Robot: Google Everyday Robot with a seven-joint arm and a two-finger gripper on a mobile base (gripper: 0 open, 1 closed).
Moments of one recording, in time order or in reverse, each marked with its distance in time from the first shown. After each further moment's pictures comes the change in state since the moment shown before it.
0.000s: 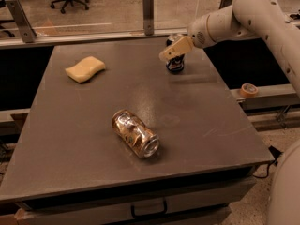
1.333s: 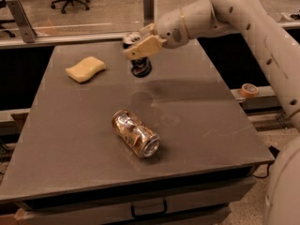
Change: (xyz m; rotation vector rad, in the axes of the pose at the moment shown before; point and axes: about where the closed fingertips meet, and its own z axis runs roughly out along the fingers) arm -0.081 0.163 -0.001 -0.526 -0.177 -0.120
